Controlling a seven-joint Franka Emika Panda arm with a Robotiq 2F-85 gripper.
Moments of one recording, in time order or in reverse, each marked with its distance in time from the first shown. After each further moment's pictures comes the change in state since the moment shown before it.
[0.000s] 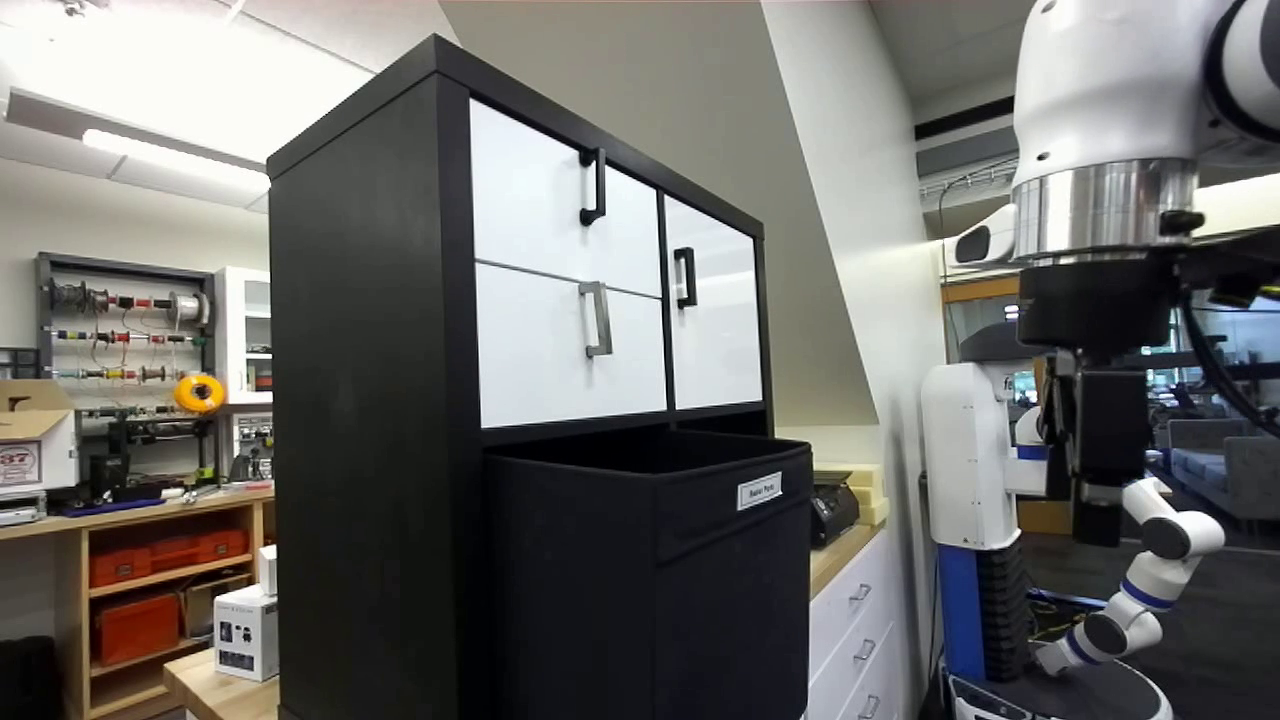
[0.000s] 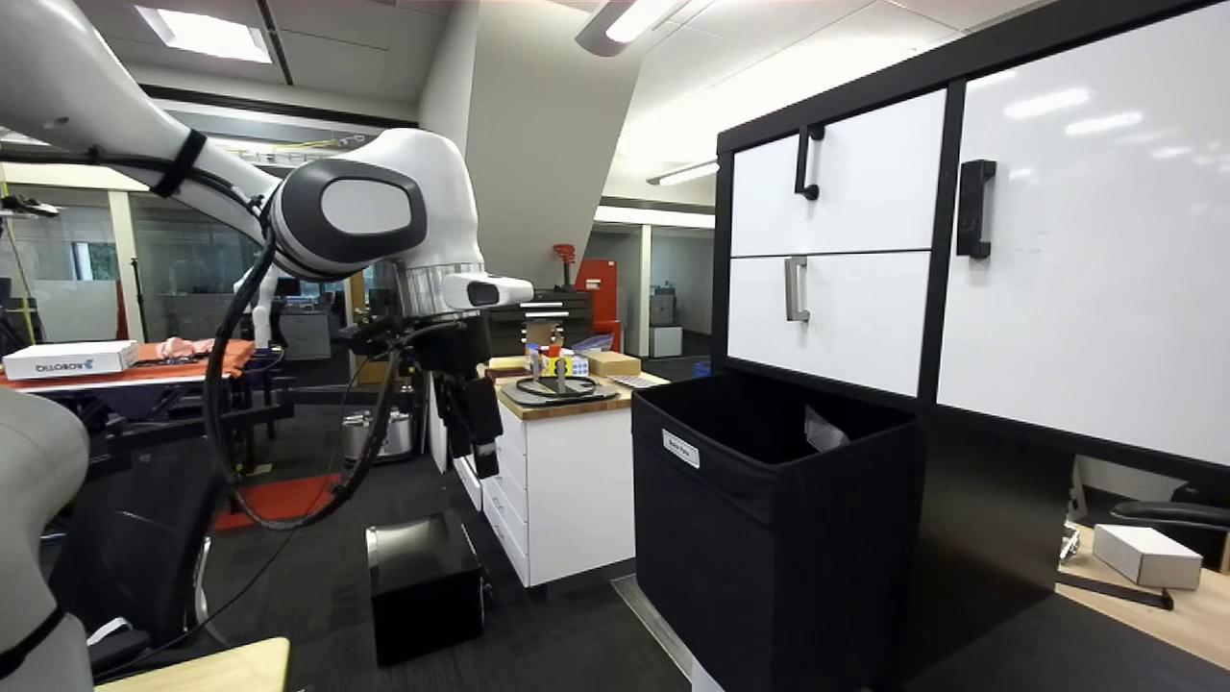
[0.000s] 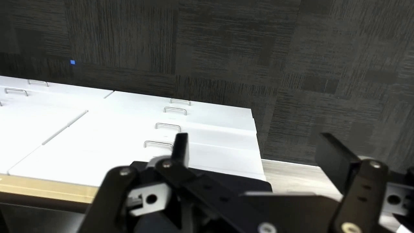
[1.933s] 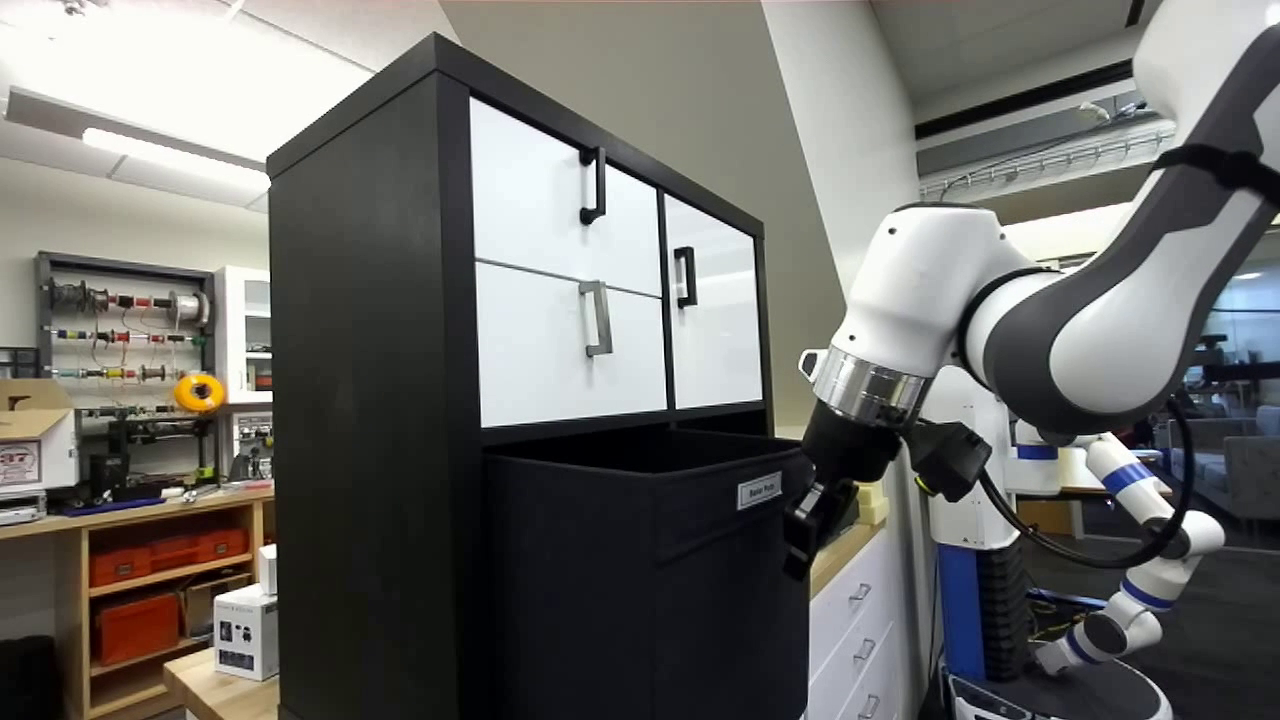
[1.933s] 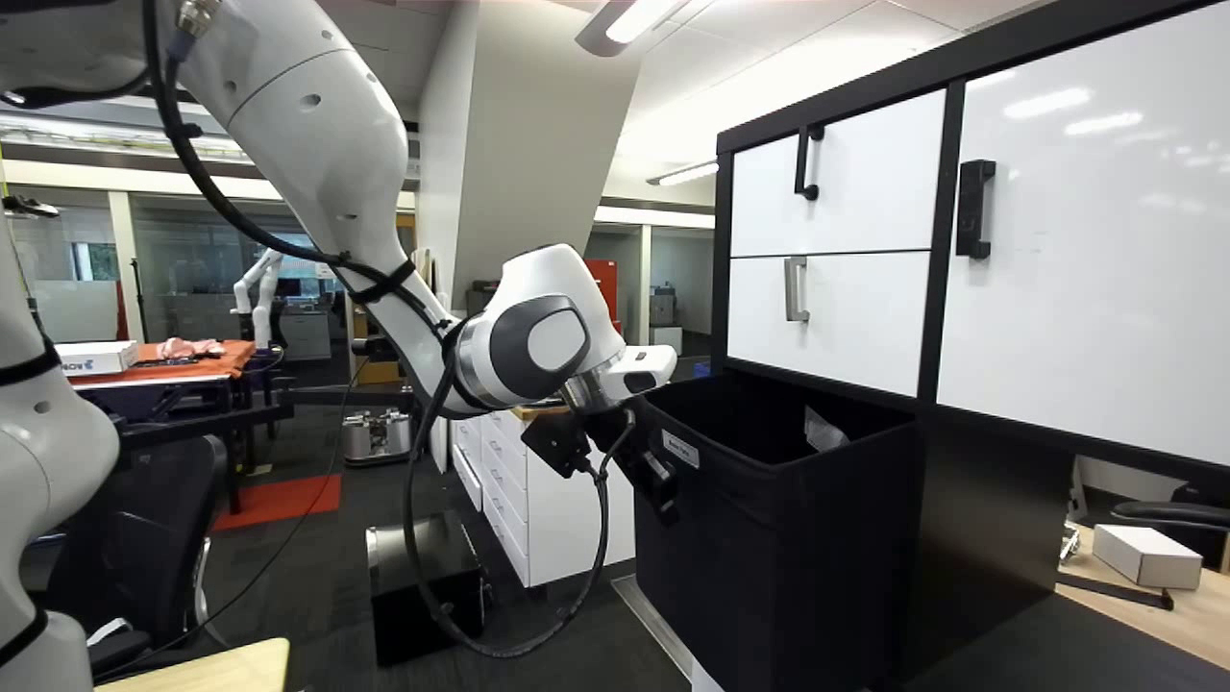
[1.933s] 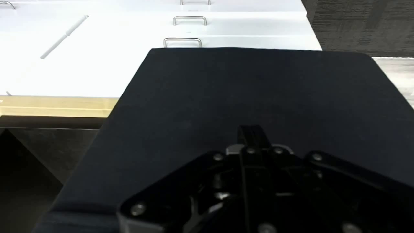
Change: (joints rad) arm -0.201 0.647 -0.062 0.214 -0.504 0.767 0.365
